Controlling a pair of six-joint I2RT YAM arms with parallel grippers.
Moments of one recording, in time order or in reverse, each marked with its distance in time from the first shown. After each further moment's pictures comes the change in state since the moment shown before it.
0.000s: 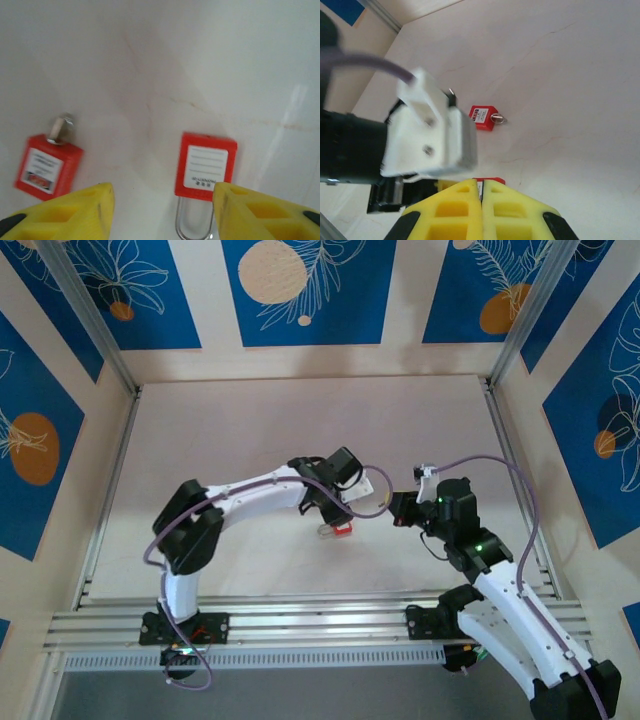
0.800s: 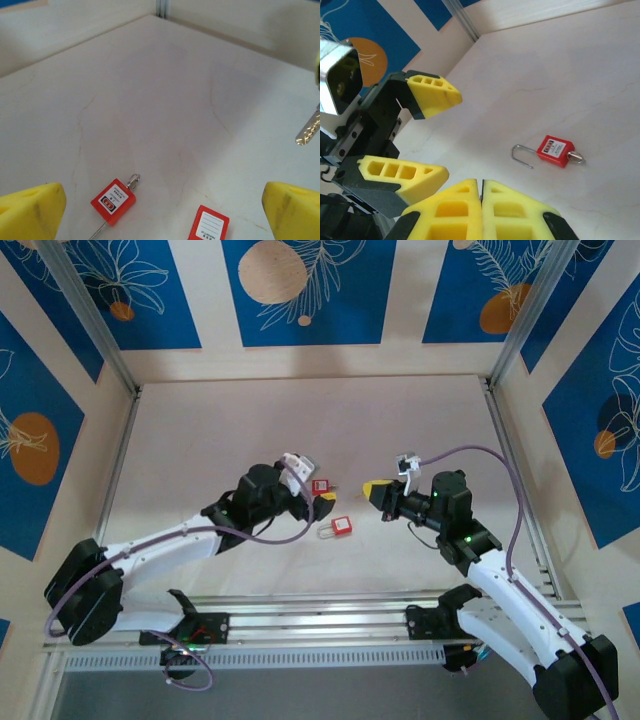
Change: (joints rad) left arm 0.116 -0.650 -0.747 0.930 0.057 -0.298; right arm 0.050 0.111 -0.010 0.312 -0.211 -0.016
